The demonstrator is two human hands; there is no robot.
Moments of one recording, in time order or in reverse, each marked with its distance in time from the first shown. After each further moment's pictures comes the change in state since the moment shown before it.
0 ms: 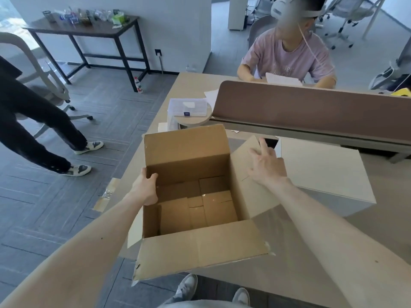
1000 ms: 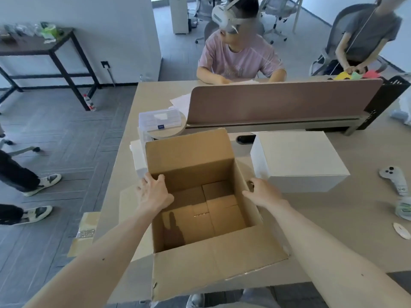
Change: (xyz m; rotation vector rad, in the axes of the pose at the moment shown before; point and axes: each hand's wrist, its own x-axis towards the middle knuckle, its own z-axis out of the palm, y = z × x) left_hand 0.031 0.057 -0.027 0.097 0.215 0.165; right_hand -0.046 -0.010 0.047 0.398 -0.261 0.404
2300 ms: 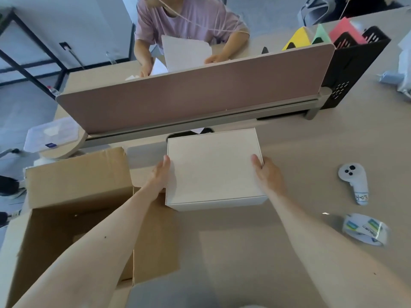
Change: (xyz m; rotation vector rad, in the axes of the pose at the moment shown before) left_hand 0.099 0.386 0.057 -0.919 -0.294 -0.416; right_hand 0.164 0.313 -0.115 0.557 0.163 0.250
